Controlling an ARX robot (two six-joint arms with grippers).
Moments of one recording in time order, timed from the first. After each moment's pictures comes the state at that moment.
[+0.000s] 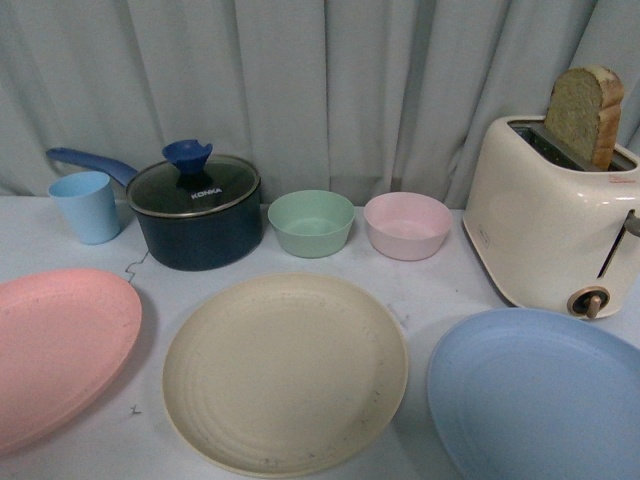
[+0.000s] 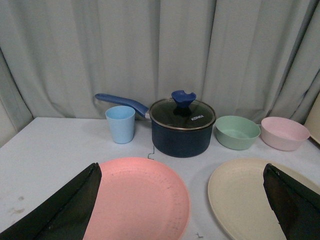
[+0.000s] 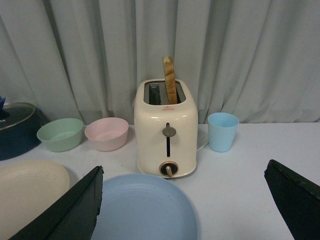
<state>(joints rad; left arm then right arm) 0.00 0.01 0.01 0.00 0.00 -0.01 0.00 0.00 0.01 0.00 0.00 0.00</state>
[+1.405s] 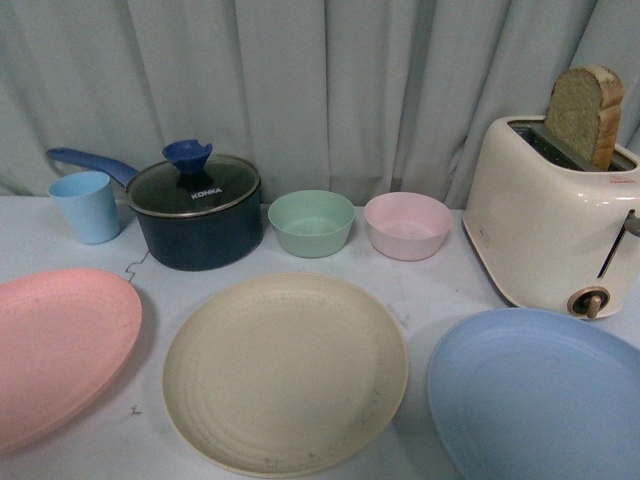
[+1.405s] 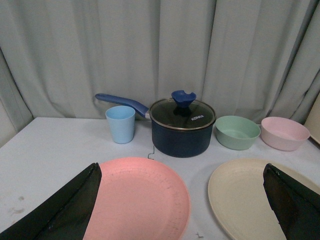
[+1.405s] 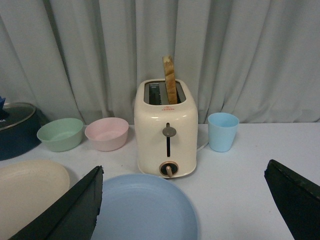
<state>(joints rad) 0.00 0.01 0.01 0.00 0.00 -0.01 0.00 0.00 0.01 0.00 0.00 0.00</state>
